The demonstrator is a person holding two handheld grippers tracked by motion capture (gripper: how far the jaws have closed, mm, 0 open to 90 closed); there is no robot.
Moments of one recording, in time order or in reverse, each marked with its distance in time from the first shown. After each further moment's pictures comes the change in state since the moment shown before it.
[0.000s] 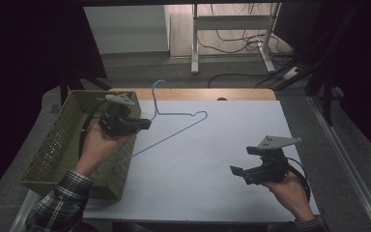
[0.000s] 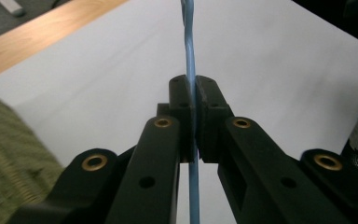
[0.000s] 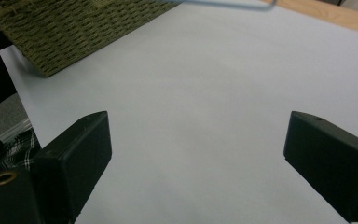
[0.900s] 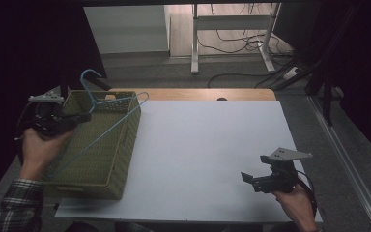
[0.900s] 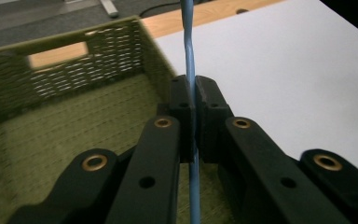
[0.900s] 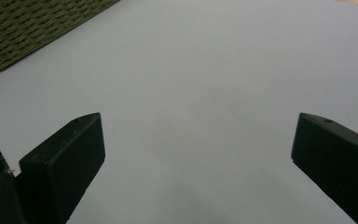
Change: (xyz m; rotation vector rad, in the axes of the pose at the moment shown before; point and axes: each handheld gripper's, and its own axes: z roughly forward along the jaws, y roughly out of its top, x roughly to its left) left arm 0.083 -0.079 -0.094 -0.129 0.224 -0.215; right arm -0.015 -0.047 -0.007 -0.019 -0.121 0.083
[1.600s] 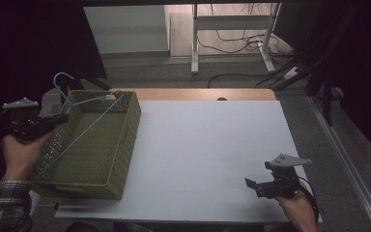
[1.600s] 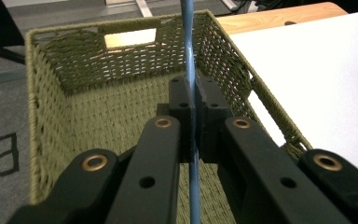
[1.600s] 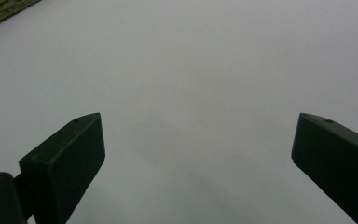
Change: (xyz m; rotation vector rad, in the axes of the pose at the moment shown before) left arm 0.054 -0.031 0.000 -0.054 0.075 -0.068; right arm -0.008 -0.023 0.005 0.063 -0.043 -0.002
